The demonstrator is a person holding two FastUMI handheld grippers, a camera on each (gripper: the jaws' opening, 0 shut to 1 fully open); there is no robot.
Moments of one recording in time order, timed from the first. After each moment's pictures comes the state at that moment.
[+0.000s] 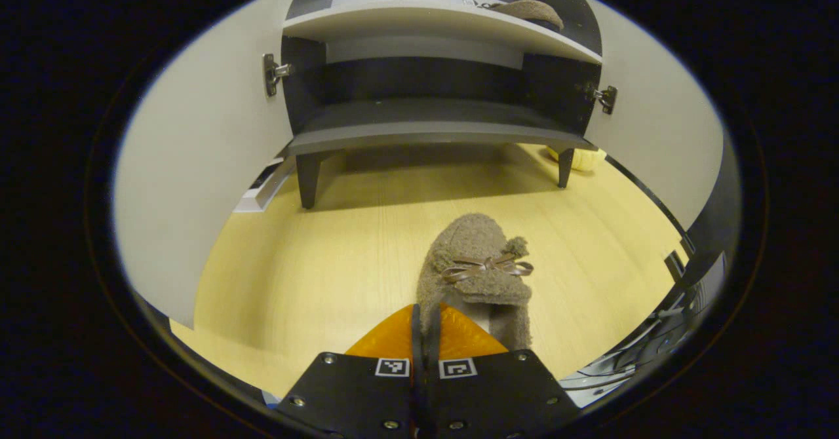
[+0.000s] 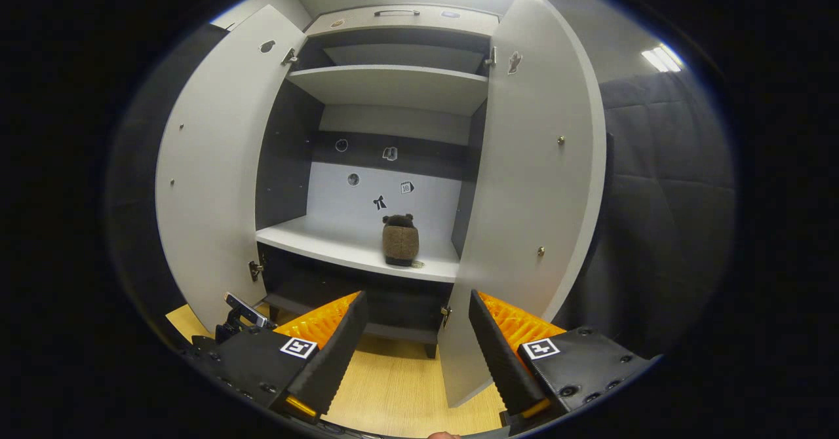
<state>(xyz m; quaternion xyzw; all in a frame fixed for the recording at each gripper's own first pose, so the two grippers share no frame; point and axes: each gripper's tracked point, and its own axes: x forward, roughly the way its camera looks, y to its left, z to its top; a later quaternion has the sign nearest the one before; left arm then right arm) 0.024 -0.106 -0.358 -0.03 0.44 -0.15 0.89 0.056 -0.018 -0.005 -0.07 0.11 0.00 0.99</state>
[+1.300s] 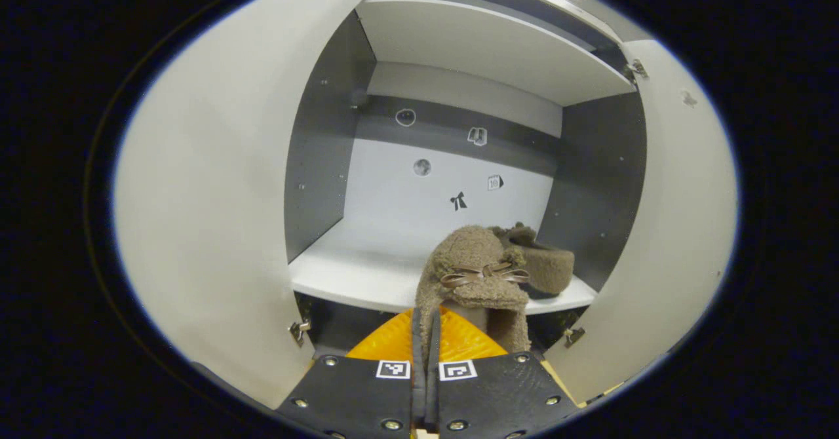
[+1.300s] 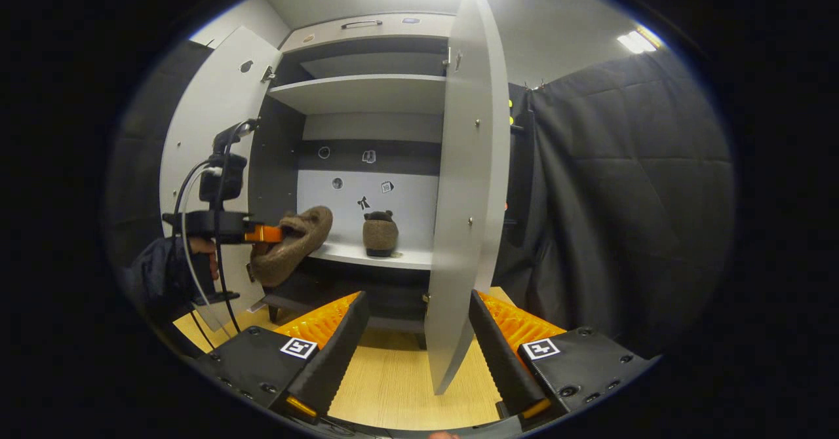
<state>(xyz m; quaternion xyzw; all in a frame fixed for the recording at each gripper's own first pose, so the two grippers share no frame) 0.225 -0.099 -0.060 -0.14 0.19 -0.08 0.97 0.016 -0.067 -0.014 -0.03 0.11 -0.02 0.99</state>
